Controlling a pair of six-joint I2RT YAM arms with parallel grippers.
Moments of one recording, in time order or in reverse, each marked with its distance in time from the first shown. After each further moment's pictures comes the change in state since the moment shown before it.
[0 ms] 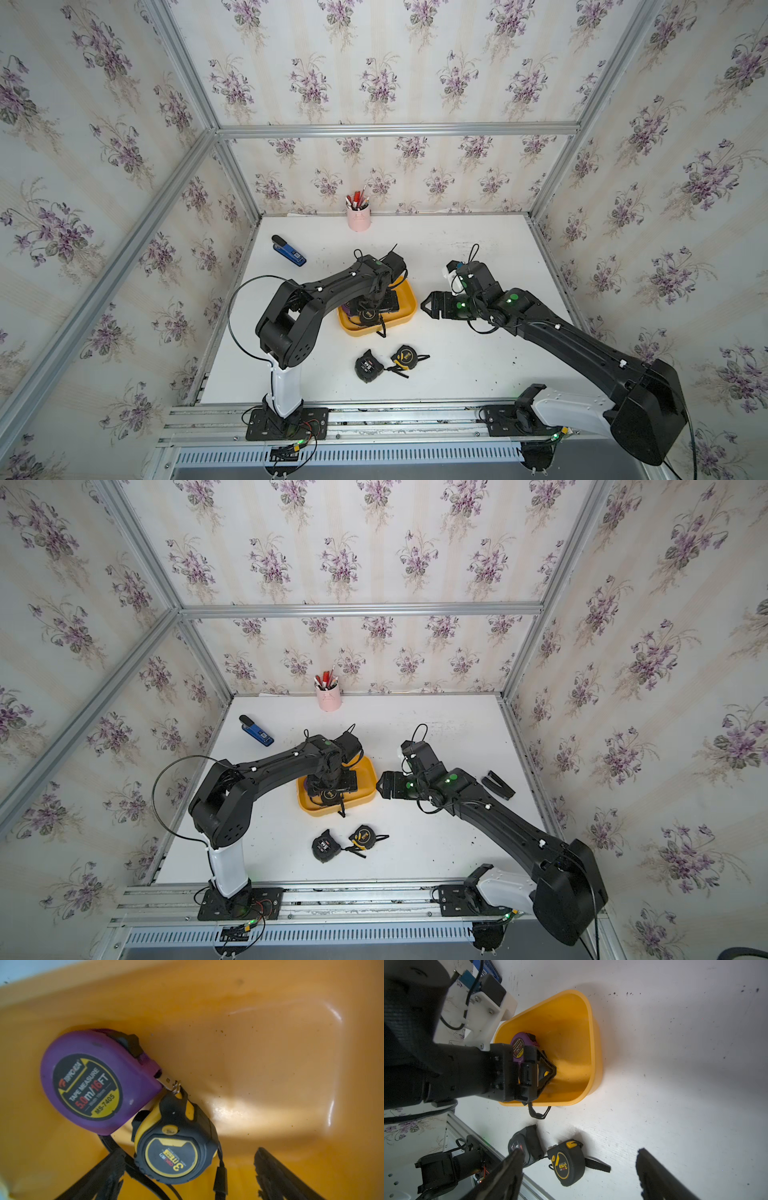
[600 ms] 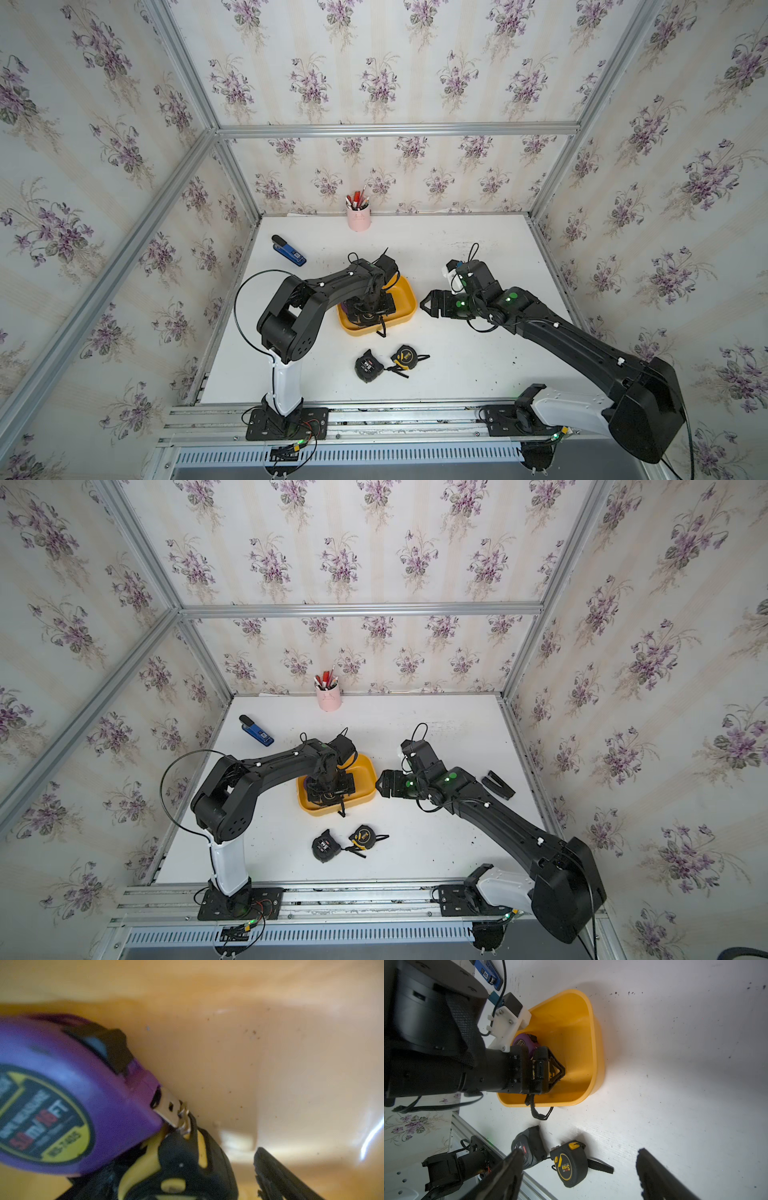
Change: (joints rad) left arm 0.053 0.030 -0.080 0.100 0.098 -0.023; right arm -0.006 0.014 0.007 0.007 -0.015 0.012
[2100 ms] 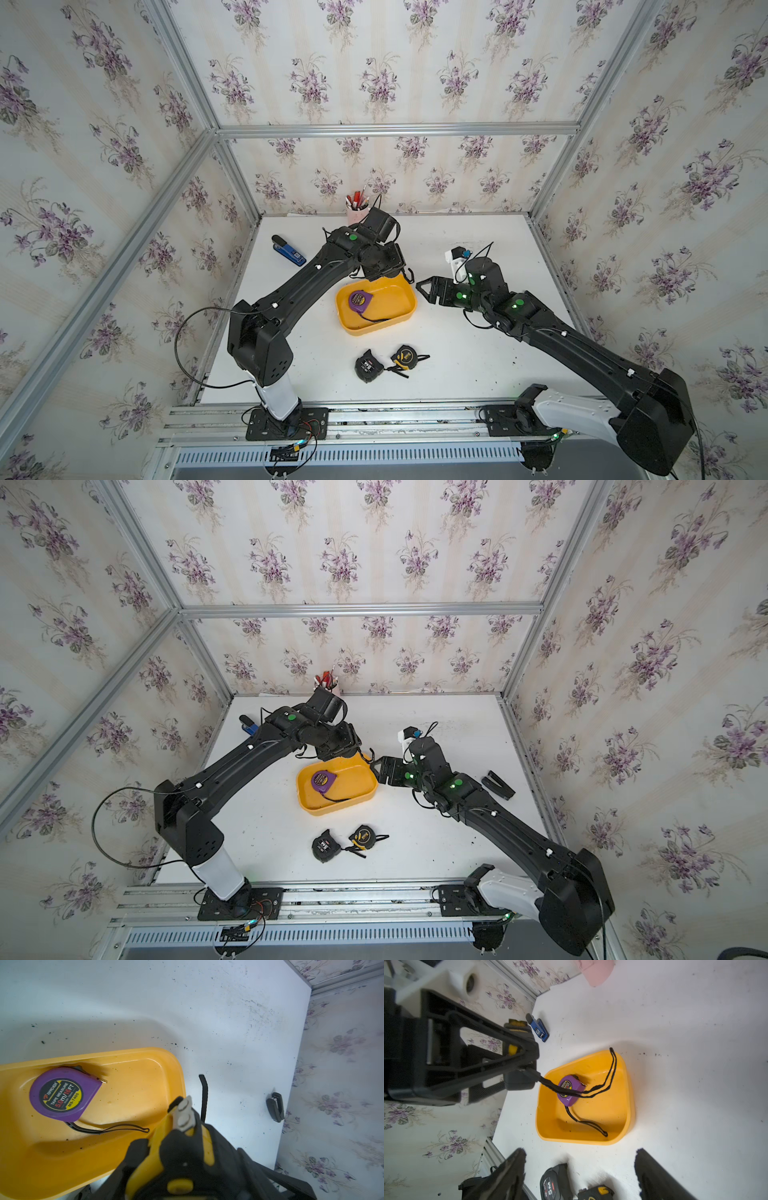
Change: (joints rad) left arm 0.003 -0.218 0.364 -0.048 0.151 -0.112; right arm 0.003 -0.068 -0.058 0.332 0.016 0.068
